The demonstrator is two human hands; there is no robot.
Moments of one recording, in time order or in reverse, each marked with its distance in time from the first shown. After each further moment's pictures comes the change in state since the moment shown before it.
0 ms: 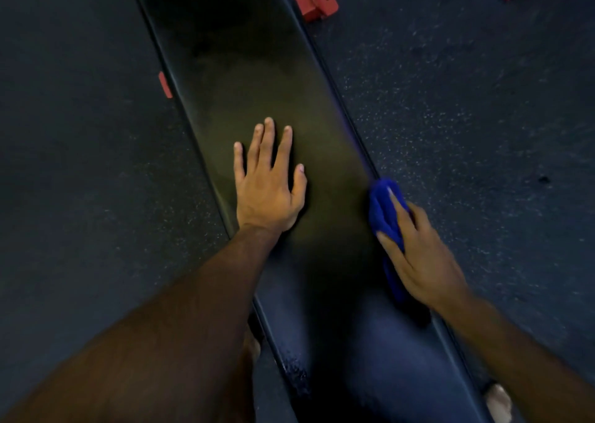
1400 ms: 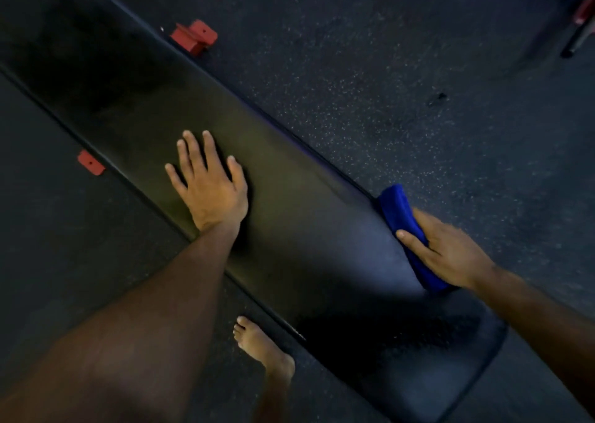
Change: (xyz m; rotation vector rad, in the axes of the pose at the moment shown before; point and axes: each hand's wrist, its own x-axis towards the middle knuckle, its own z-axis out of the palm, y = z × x) left_hand -0.009 0.006 -0.009 0.009 -0.062 0.029; right_hand -0.157 0.036 0.017 0.063 0.053 0.351
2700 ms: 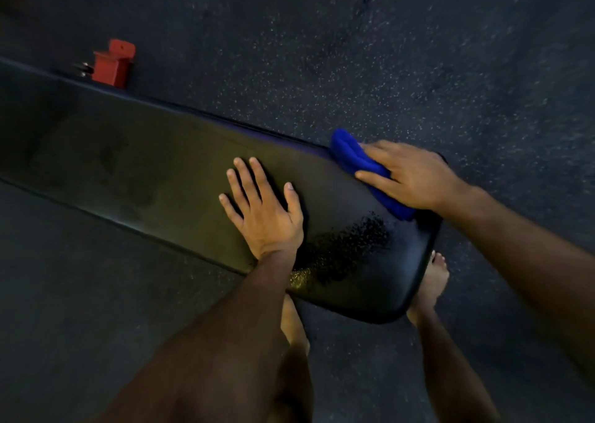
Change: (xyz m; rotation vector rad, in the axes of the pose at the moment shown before) left_hand -0.205 0.114 0.009 0.070 -0.143 0.301; right_hand -0.076 0.079 0.030 -0.009 0.277 -0.107
